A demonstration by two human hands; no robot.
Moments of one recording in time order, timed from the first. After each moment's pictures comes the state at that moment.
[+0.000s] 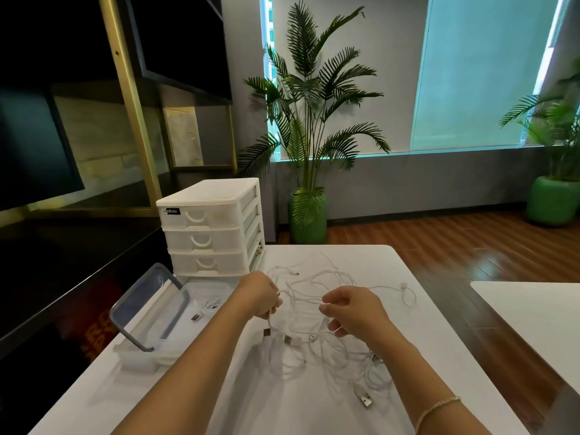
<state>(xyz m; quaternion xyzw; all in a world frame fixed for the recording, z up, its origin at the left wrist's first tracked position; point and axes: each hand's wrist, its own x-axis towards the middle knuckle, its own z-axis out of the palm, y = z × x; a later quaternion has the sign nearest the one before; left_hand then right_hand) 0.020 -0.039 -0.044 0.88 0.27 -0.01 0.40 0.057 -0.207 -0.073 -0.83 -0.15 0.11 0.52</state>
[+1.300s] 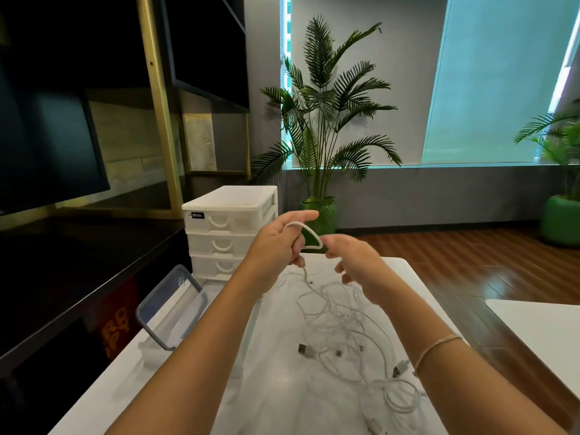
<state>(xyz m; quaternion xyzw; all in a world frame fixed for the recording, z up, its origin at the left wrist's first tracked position) -0.003 -0.040 0.021 0.73 -0.02 0.22 0.65 0.068 -0.168 0.004 -0.80 -0.22 0.09 0.55</state>
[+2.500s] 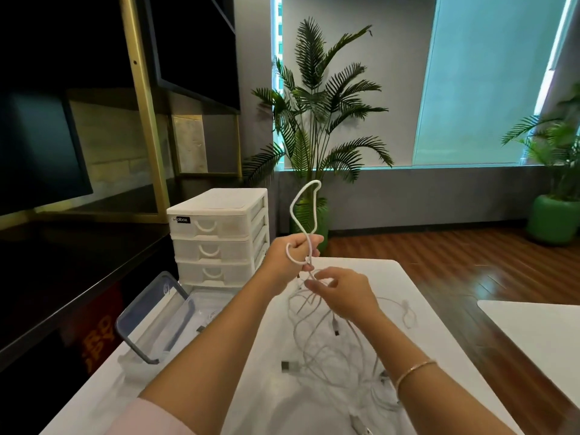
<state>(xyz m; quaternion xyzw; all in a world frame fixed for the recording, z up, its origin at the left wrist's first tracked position) 0.059 -0.046 -0.009 0.76 0.03 0.19 0.62 0.085 -0.168 -0.043 -0.91 -0.23 -0.01 0.36</state>
